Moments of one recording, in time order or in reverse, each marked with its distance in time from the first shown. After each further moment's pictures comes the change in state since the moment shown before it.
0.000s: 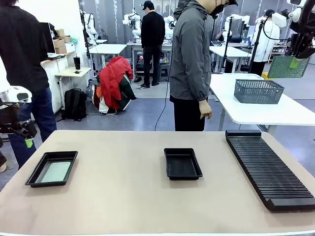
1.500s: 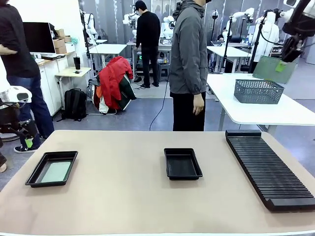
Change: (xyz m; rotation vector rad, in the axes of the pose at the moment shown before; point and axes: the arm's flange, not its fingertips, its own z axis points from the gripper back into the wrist) left arm 0.000 0.000 0.000 0.000 0.000 0.000; right arm 0.018 0.000 -0.021 0.068 -0.173 -0.290
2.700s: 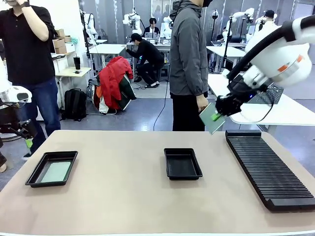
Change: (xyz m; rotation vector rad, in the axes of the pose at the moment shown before) left arm 0.000 0.000 0.000 0.000 0.000 0.000; right arm 0.066 0.074 -0.238 0.349 -0.262 -0.945
